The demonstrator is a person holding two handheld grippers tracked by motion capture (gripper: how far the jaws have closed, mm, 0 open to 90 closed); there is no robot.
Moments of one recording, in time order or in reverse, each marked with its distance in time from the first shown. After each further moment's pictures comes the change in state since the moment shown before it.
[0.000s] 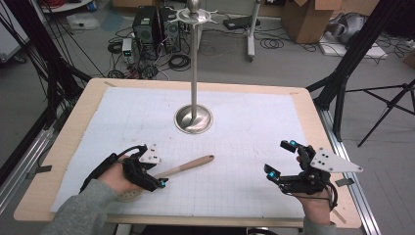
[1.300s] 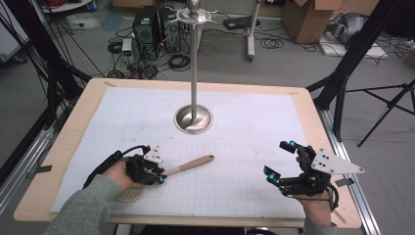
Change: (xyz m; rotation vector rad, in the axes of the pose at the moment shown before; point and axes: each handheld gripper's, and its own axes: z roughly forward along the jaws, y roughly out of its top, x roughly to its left) left arm 0.008 -0.004 0.012 0.072 -0.067 -0.015; right arm 0.004 0.004 -0.001 -0.008 0.025 -0.019
